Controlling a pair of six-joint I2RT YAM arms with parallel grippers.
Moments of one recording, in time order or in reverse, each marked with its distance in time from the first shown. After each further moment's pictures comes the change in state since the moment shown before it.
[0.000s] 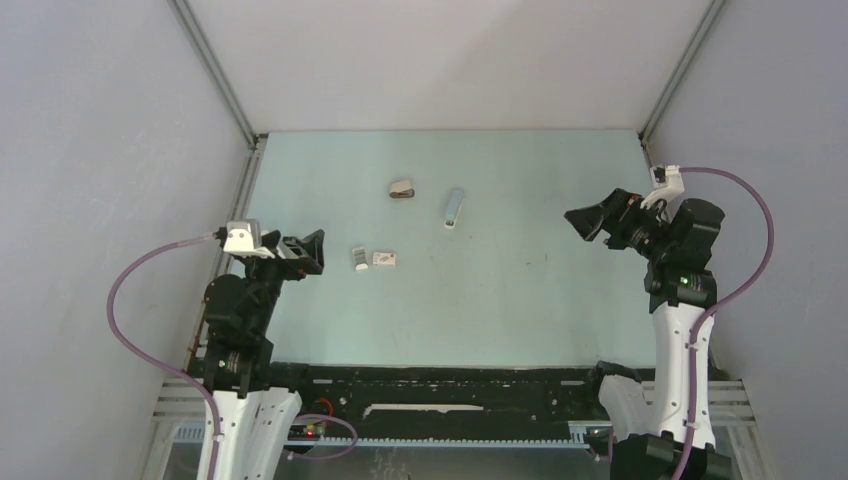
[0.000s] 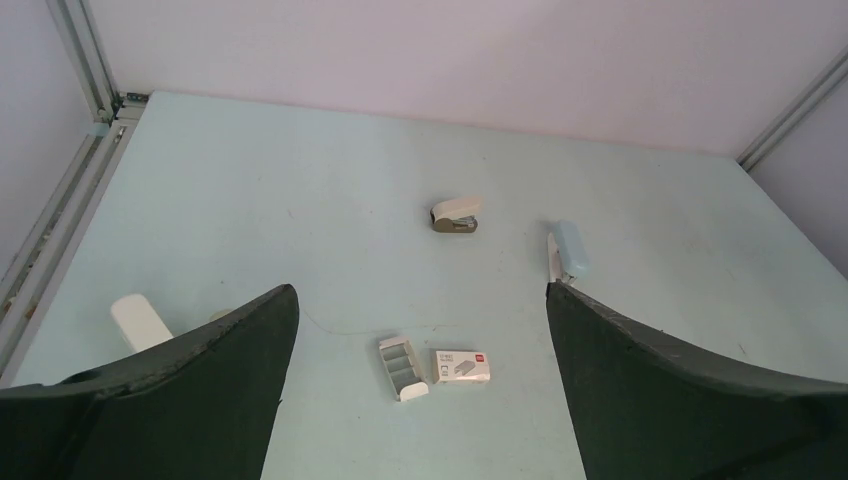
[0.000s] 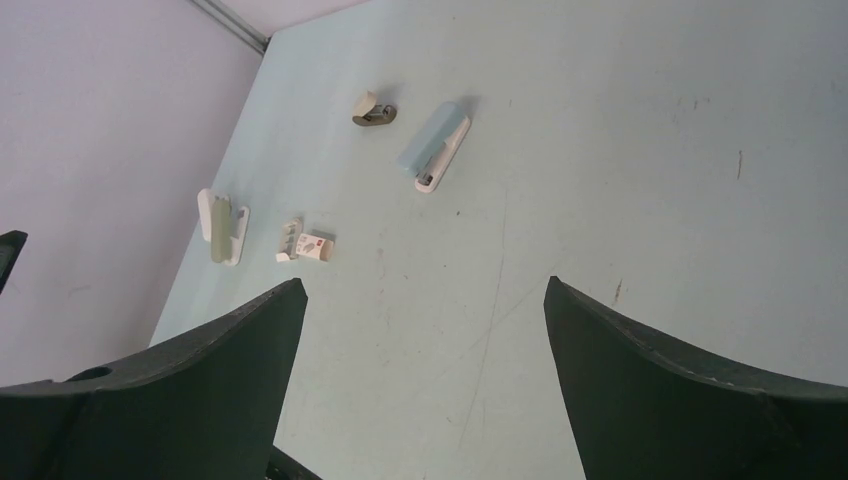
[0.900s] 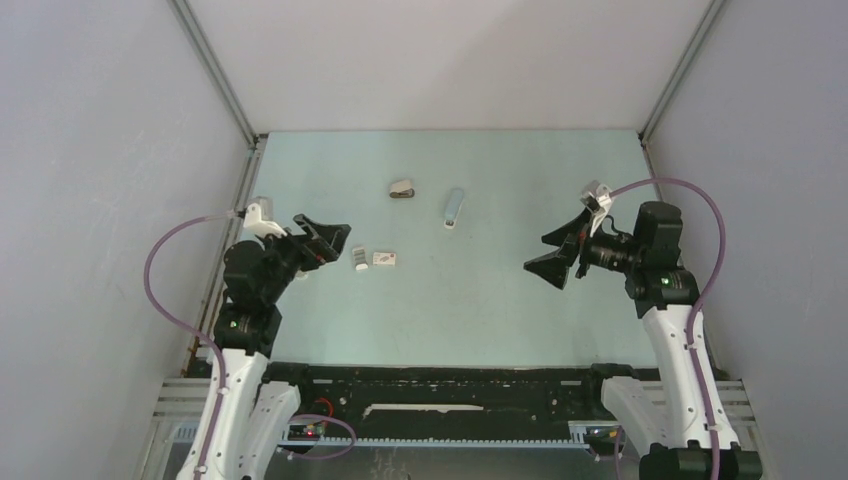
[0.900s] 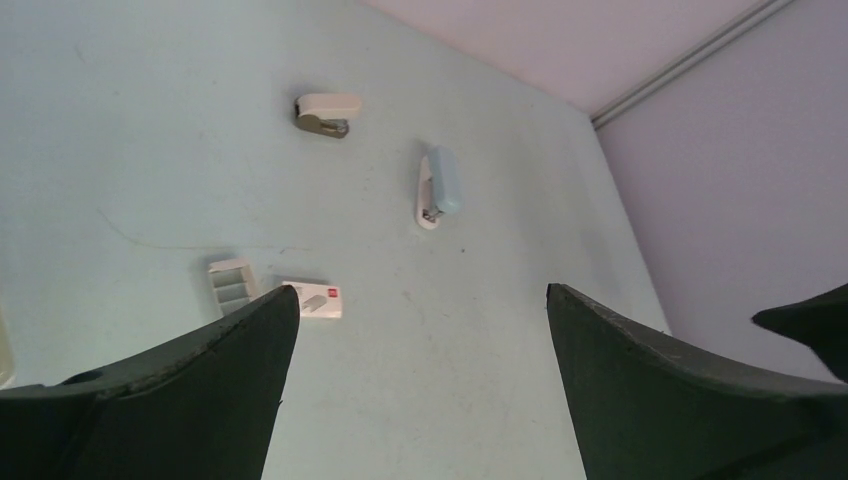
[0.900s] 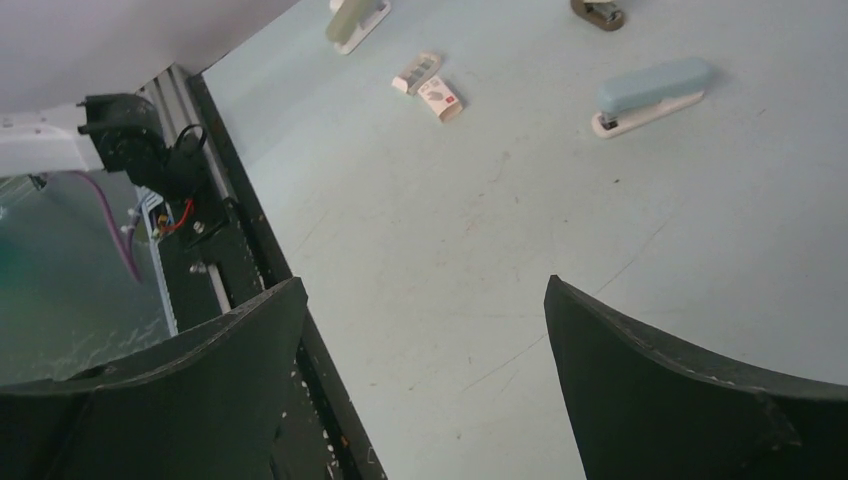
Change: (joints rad) left arm 0.007 0.220 0.000 0.022 0.192 -0.349; right arm 0.245 -0.009 -0.030 -0.100 -0.301 -0.447
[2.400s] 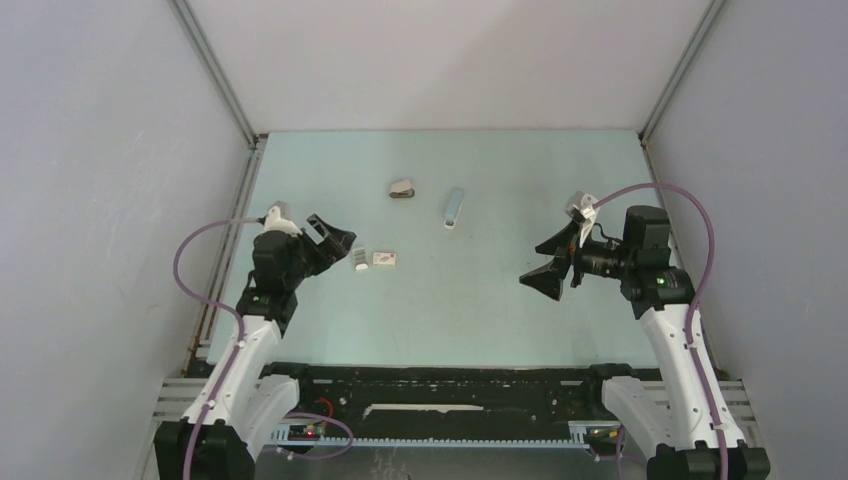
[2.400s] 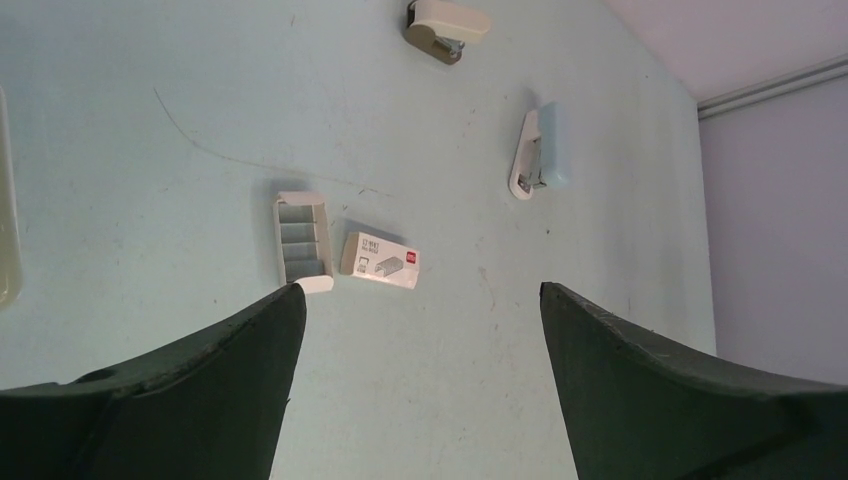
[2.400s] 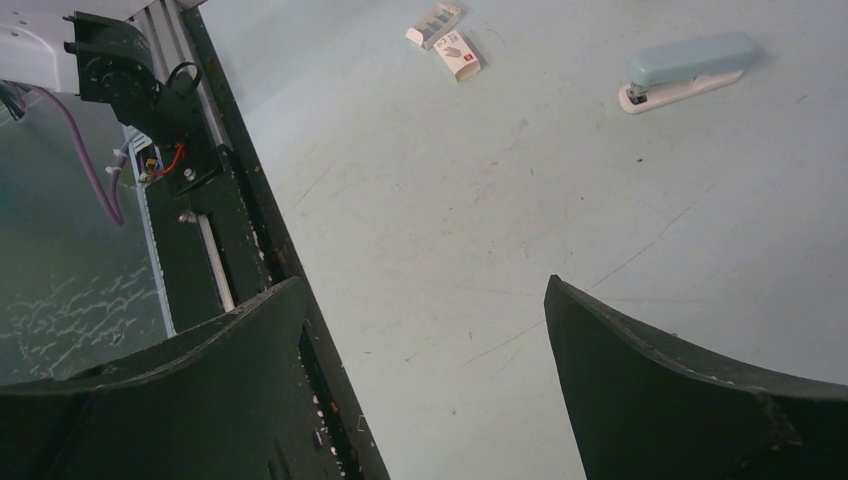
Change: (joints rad) left arm -0.003 0.256 -0.109 0.149 -0.076 -0.099; right arm 0.083 0.005 0.000 -0.134 0.016 -0.185
